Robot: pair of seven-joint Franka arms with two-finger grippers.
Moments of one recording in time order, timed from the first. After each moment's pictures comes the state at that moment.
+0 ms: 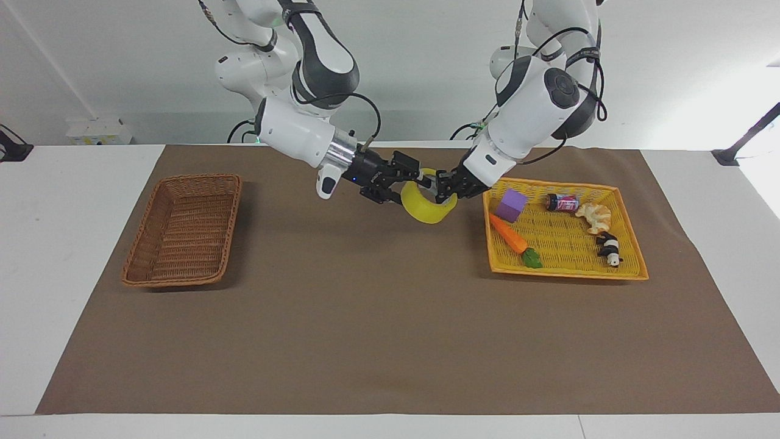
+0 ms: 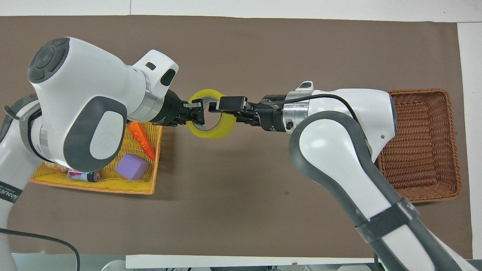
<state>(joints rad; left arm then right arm) -0.38 0.09 -0.15 -1.80 -0.42 1.96 -0.43 0.62 0.09 -0.14 -1.97 1.26 2.32 -0.12</state>
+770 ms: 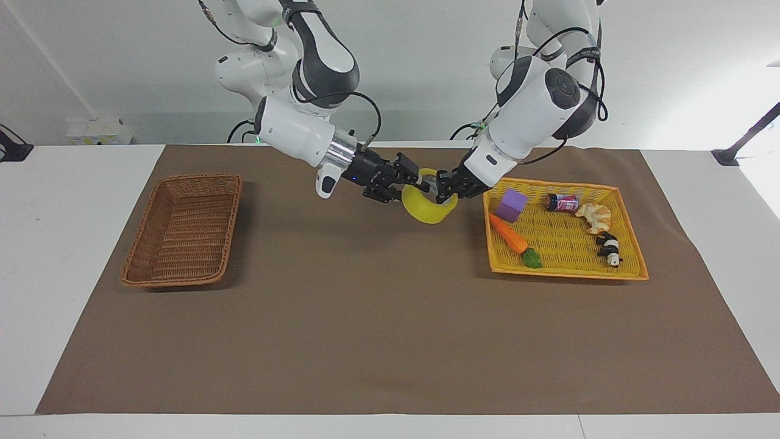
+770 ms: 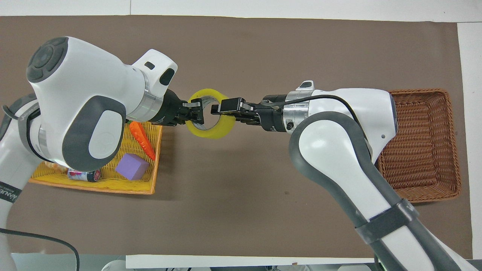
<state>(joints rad) -0.38 0.09 -0.15 -1.80 -0.42 1.95 -0.43 0.62 0.08 -0.14 -1.97 1.24 2.31 -0.13</state>
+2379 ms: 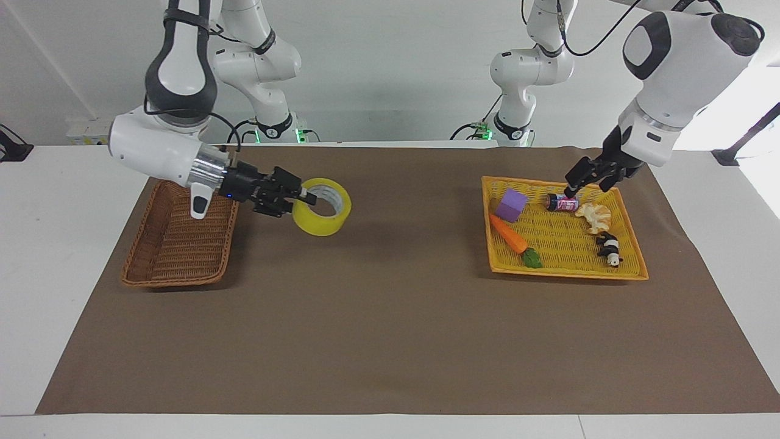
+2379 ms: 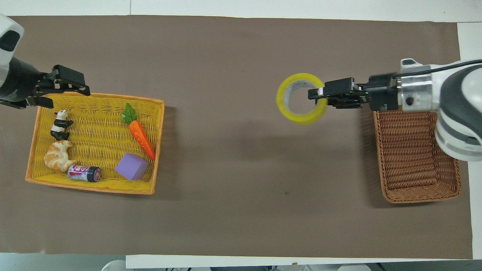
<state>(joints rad) 0.02 0.01 -0.12 -1.67 -0.12 1.67 -0.23 0.06 0.05 -0.16 -1.97 1.05 1.75 -0.36</state>
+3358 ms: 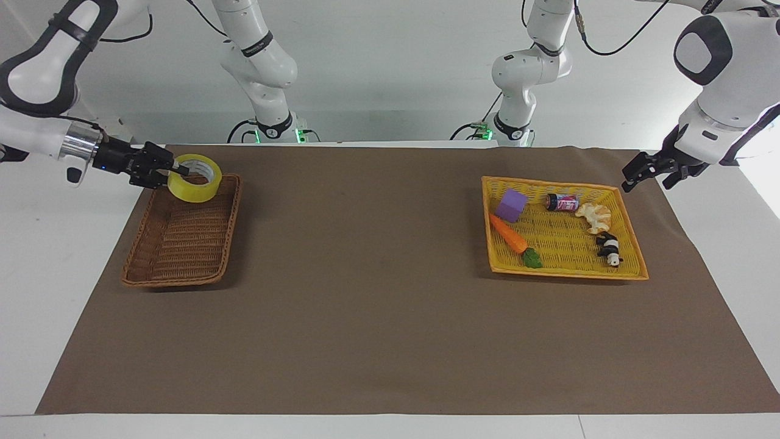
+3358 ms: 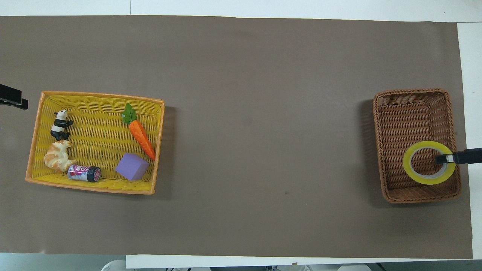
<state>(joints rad) 0.16 0.01 -0.12 -1.67 0.00 1.62 0.06 -0.47 0.12 -0.17 -1.98 0.60 1.42 -0.85</state>
